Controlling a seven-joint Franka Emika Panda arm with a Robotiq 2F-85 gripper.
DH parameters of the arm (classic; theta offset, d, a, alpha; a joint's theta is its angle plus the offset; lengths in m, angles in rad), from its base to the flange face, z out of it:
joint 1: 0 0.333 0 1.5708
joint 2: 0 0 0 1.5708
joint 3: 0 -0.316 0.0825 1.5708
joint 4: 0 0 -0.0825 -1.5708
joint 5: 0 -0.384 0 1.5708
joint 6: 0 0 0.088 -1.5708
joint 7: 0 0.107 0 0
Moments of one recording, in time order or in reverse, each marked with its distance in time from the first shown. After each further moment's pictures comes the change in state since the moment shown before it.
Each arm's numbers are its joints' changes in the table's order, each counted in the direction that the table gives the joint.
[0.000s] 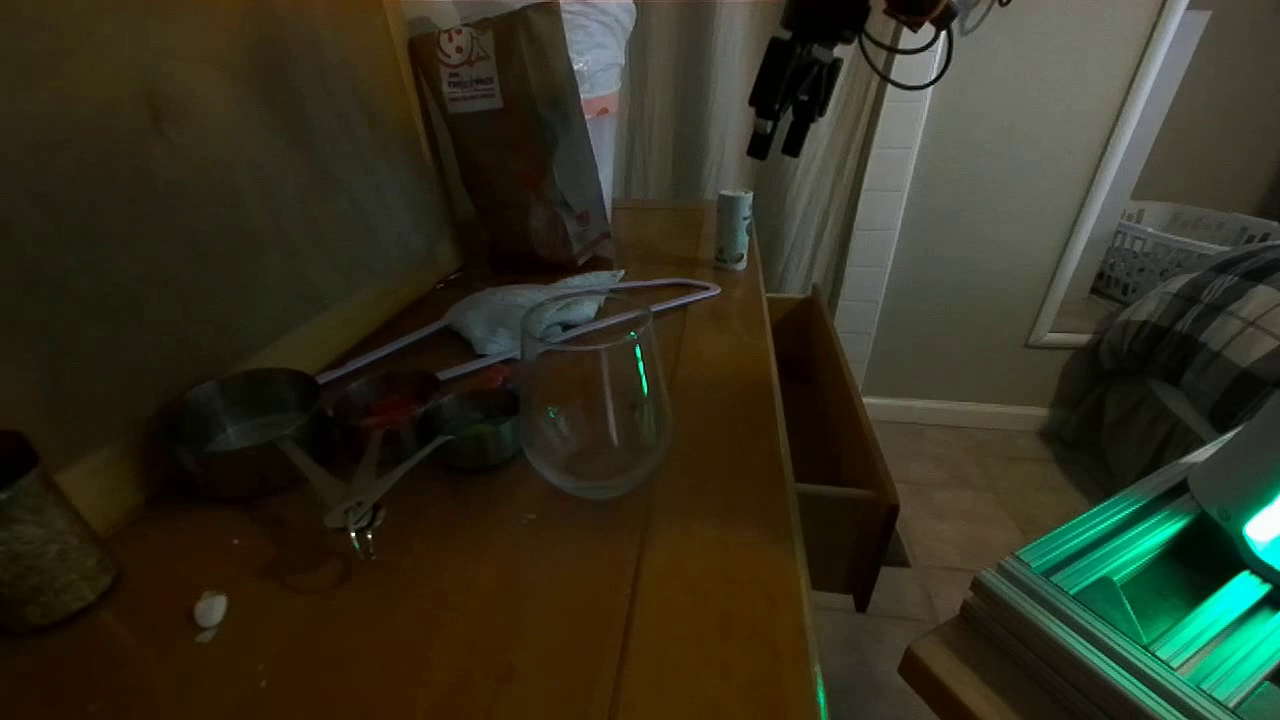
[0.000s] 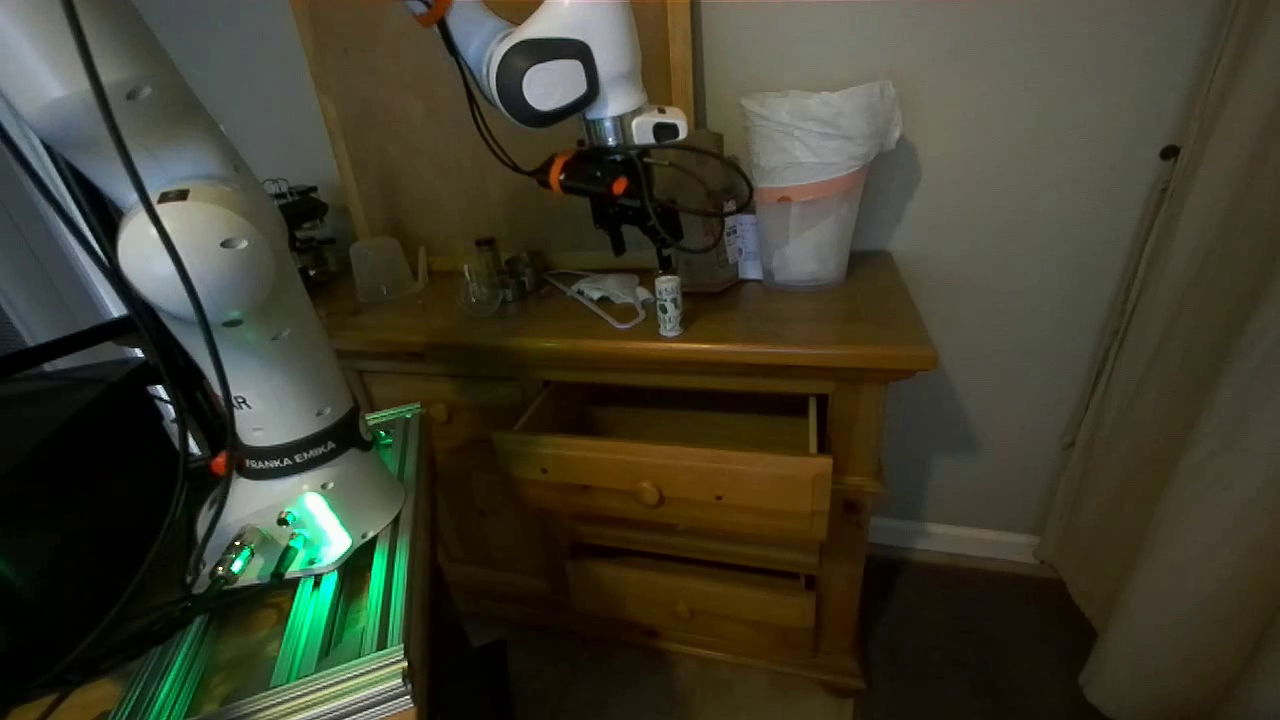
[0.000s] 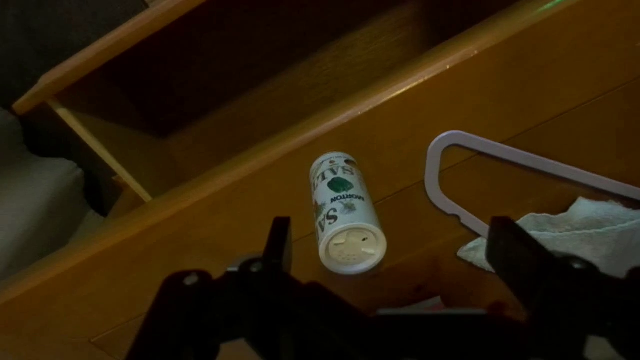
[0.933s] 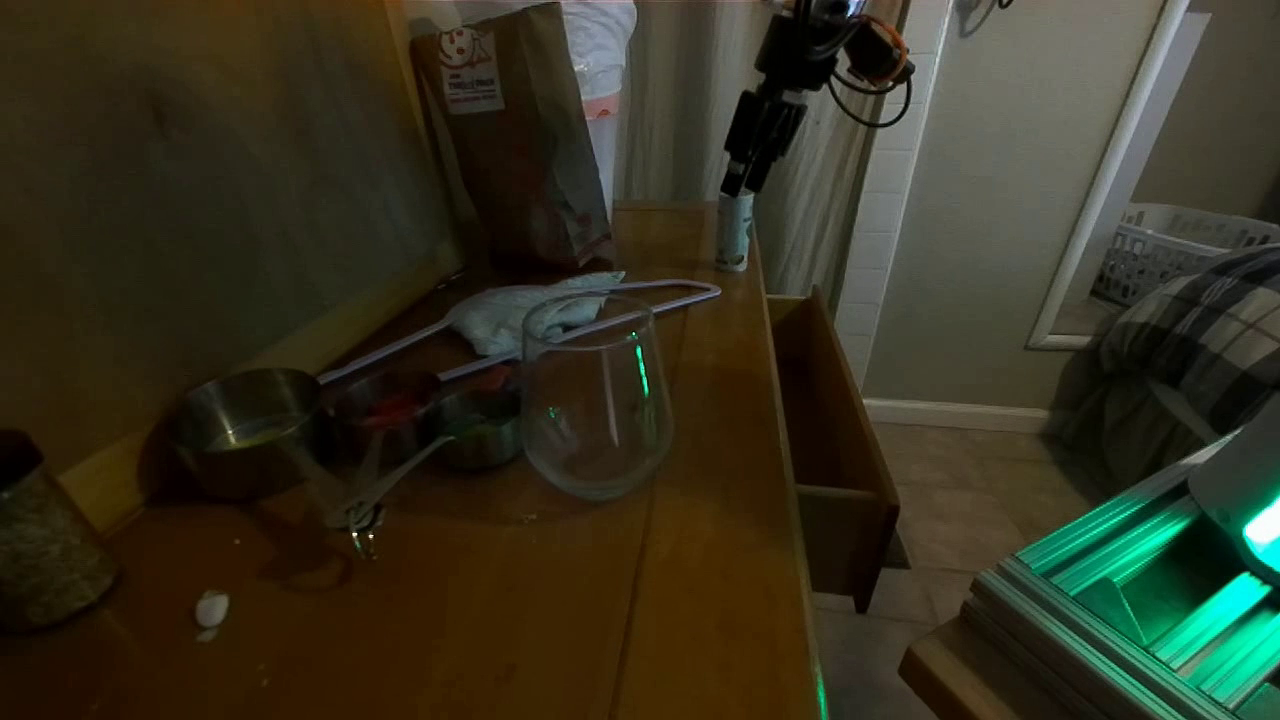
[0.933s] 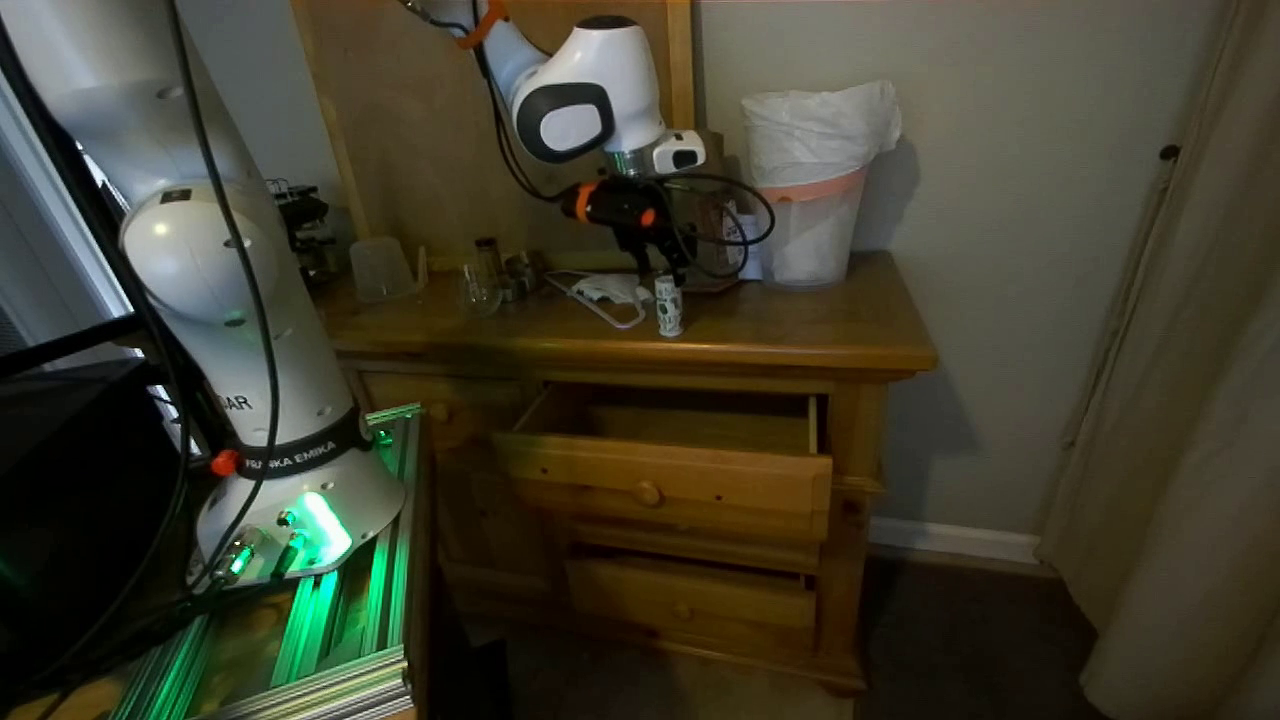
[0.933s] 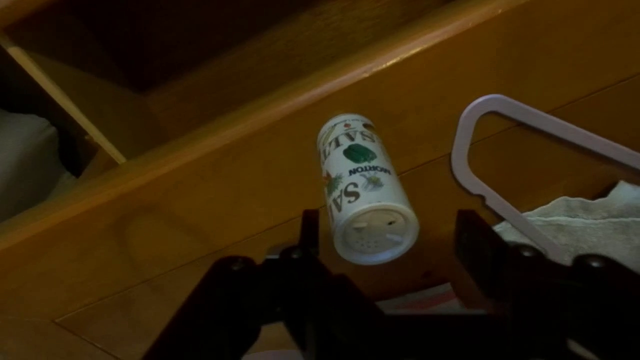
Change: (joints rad) arm 0.015 -0.144 -0.002 -0.039 -0.158 -0.161 -0.191
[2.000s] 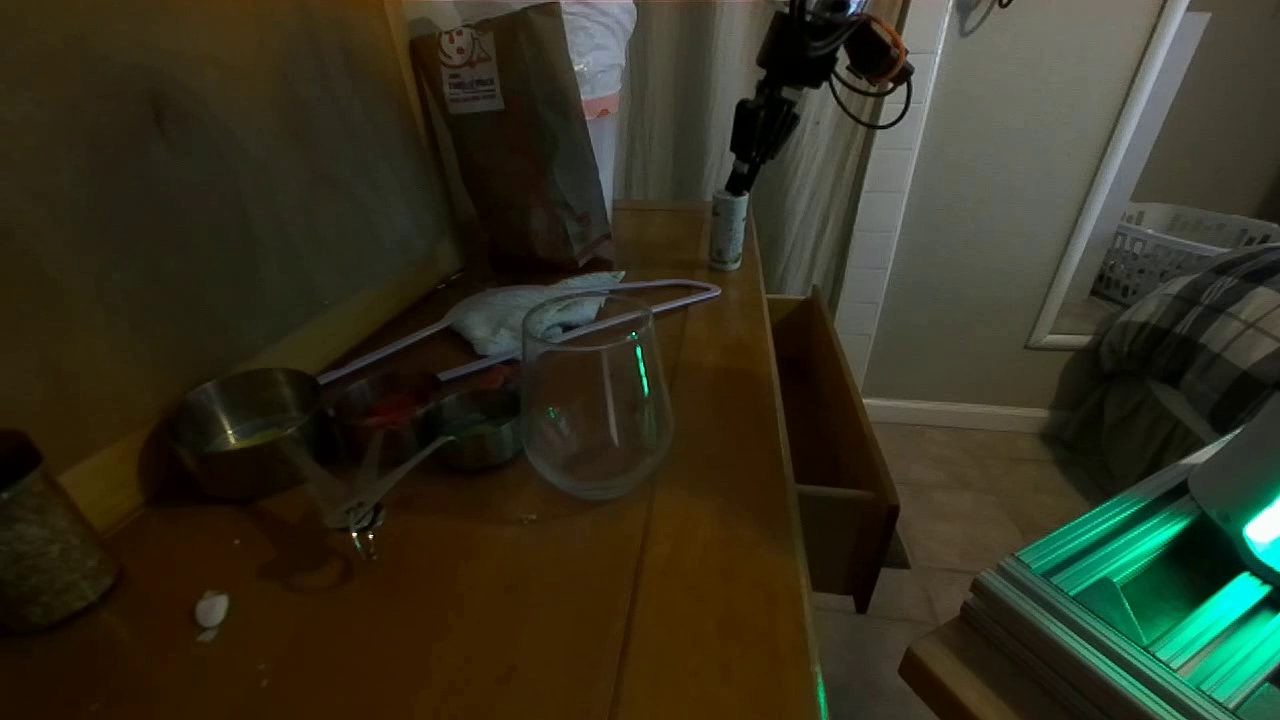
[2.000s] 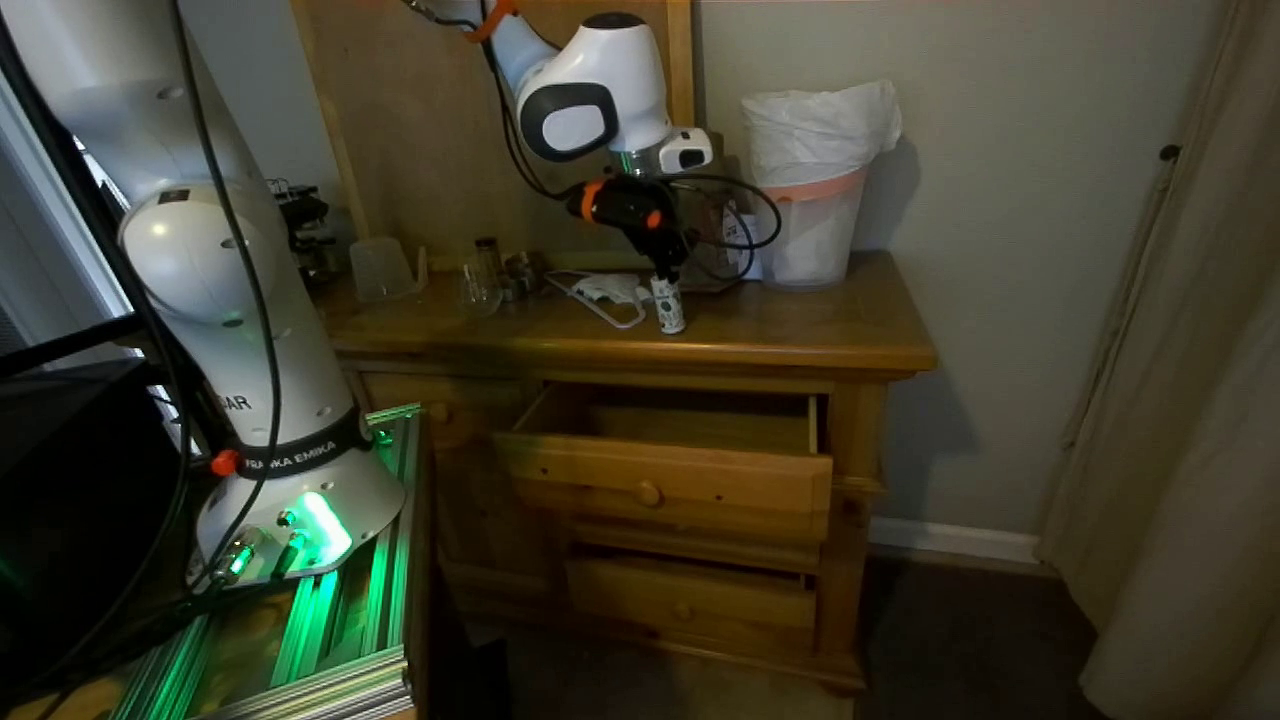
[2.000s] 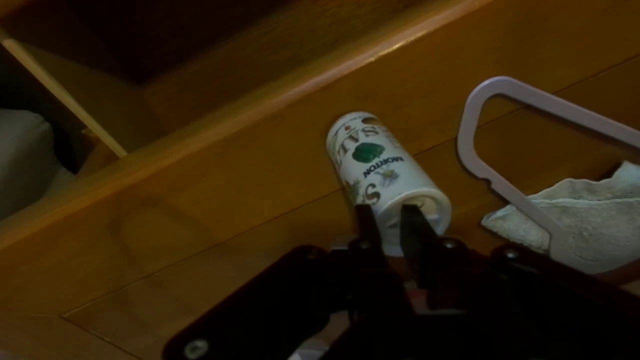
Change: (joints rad) arm -0.013 -0.008 0.000 -0.015 -0.071 0.000 -0.055
